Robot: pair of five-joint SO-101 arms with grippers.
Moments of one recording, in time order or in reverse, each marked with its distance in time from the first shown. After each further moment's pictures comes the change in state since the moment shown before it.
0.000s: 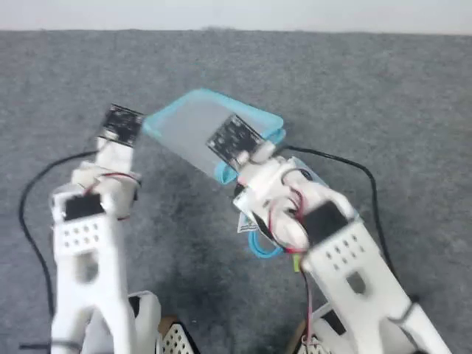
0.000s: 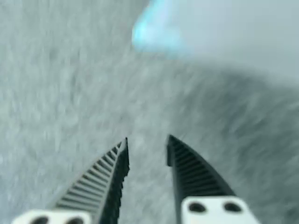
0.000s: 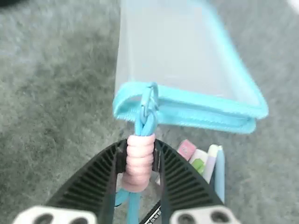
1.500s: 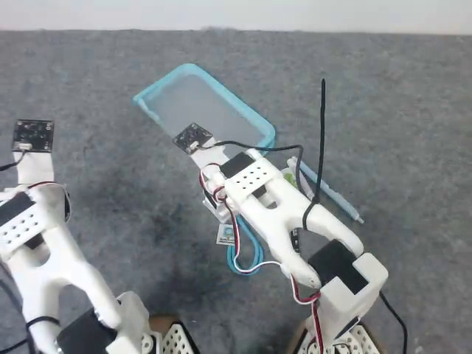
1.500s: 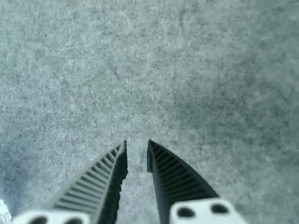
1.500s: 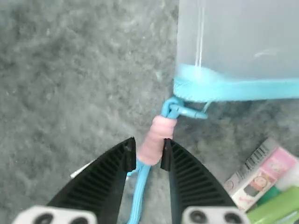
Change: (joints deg) left arm -29.4 20.9 -11.3 0.0 -9.2; right arm -5.1 55.6 -24.4 0.5 -10.5
